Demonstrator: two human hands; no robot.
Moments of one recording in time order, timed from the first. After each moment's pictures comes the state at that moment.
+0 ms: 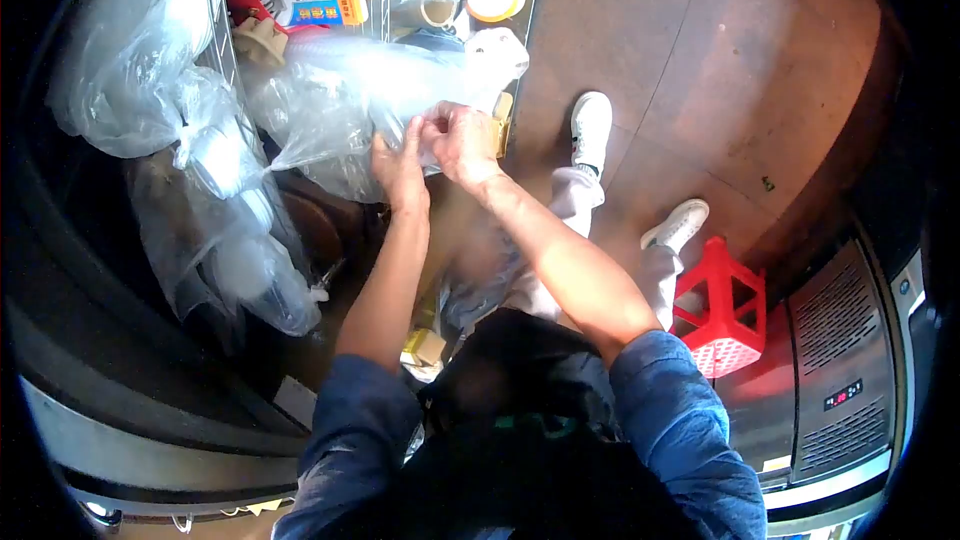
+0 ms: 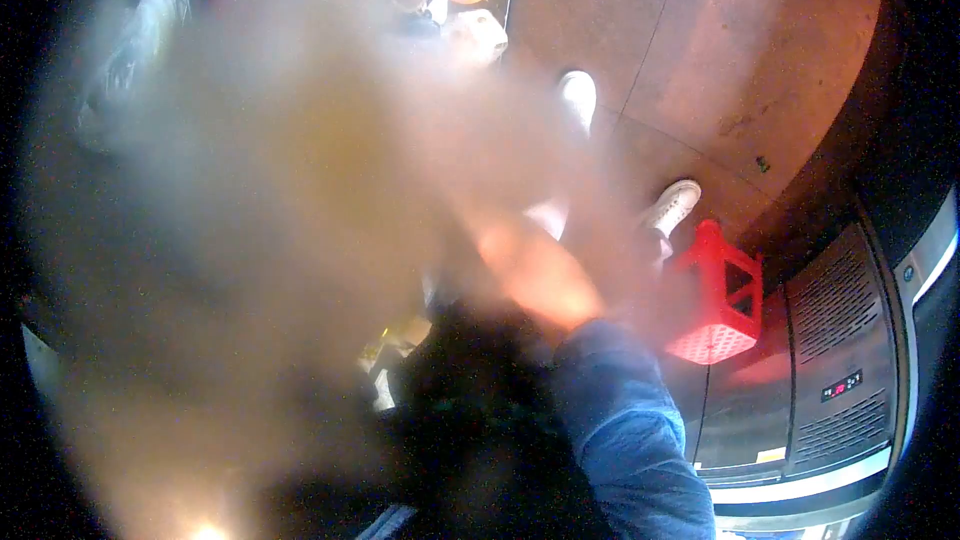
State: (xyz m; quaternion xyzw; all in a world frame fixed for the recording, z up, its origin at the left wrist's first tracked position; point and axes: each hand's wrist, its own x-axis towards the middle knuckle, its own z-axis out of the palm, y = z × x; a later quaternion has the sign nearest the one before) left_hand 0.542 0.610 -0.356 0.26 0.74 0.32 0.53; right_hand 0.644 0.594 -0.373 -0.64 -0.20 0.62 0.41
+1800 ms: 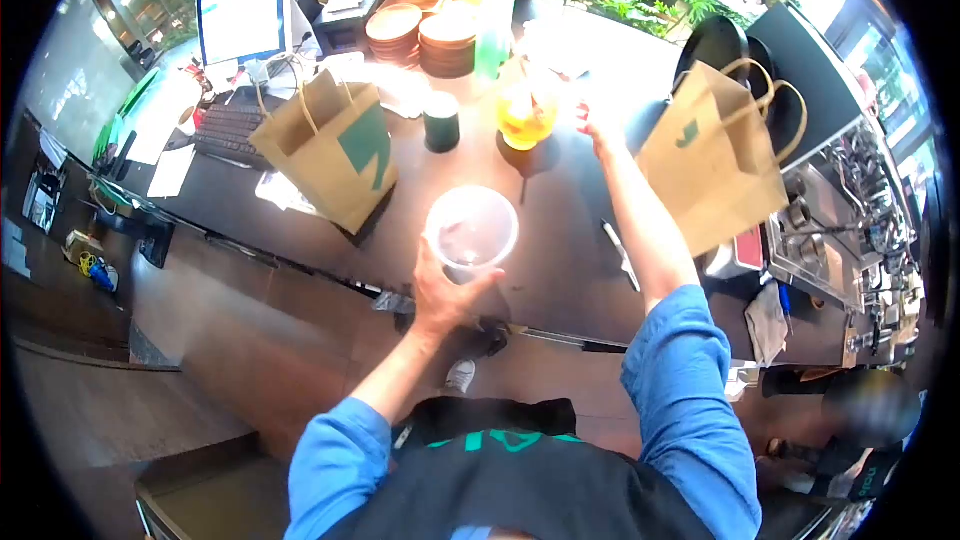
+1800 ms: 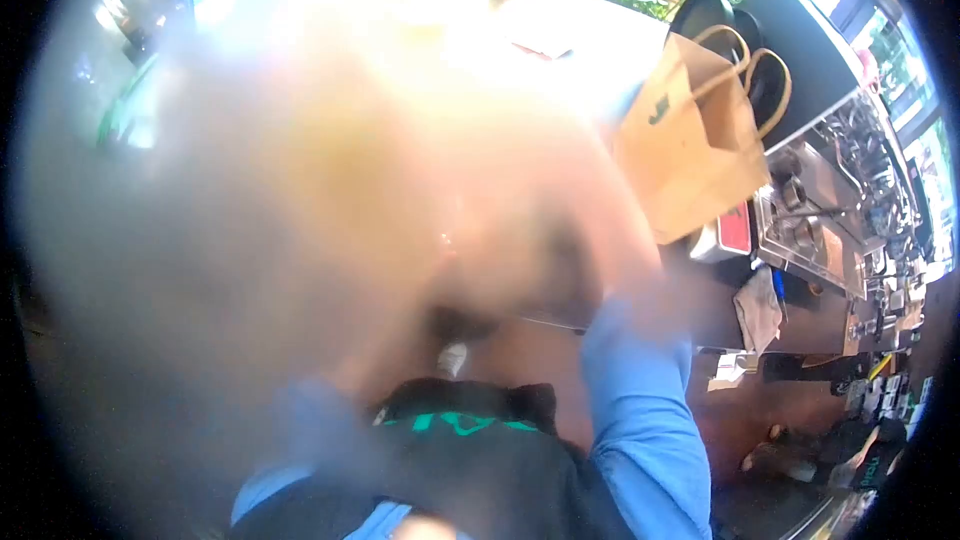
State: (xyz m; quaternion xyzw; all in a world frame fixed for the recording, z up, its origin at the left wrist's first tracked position) left_hand 0.060 0.050 0.100 0.30 0.73 0.61 -0.05; right_hand -0.029 0.438 0.067 -0.26 -0.62 0.70 0.23
